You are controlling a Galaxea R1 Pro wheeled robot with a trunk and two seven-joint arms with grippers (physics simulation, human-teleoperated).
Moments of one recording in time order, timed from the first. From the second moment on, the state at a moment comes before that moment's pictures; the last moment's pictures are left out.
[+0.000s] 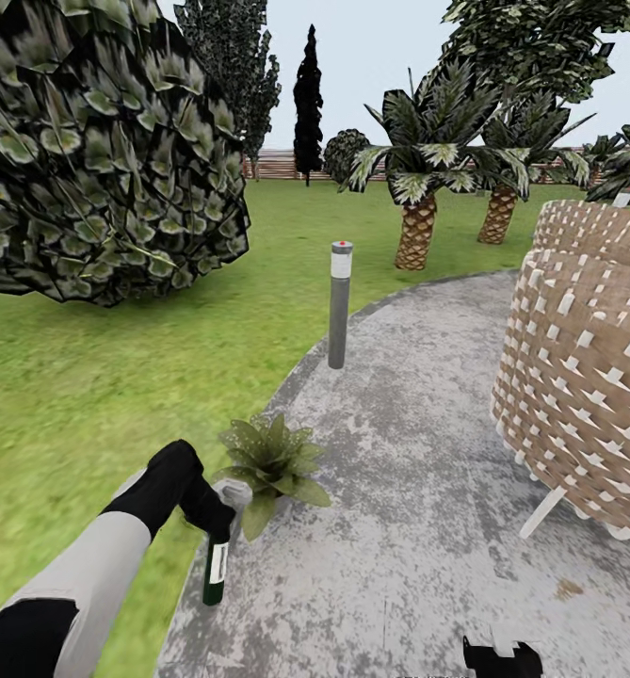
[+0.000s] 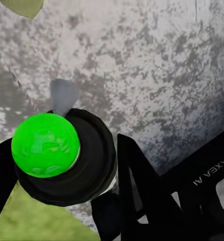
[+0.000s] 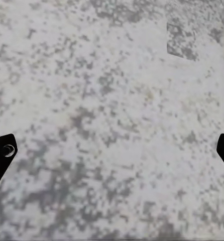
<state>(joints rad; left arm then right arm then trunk) -0.86 0.03 -0.03 -0.62 -0.94 0.99 -1.26 -0.46 -0.12 -0.01 -0.03 0.03 -0.36 -0.15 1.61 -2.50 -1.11</state>
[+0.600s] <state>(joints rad) -0.87 0.12 -0.08 -0.47 -0.99 0.98 -1.40 -0.46 -0.13 -0.01 -0.03 0.04 -0.36 -0.15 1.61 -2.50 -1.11</state>
